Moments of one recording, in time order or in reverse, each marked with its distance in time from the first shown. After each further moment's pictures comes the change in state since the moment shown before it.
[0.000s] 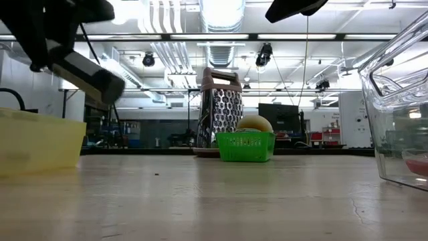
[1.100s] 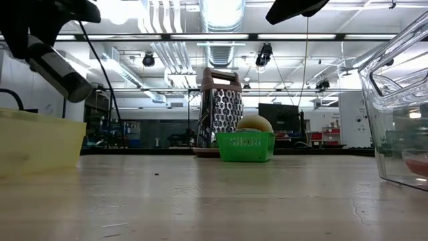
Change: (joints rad) left arm 0.055 -0.052 0.012 -0.269 0.090 -0.018; right arm 0.000 0.000 -0.005 0.002 -0.001 -0.003
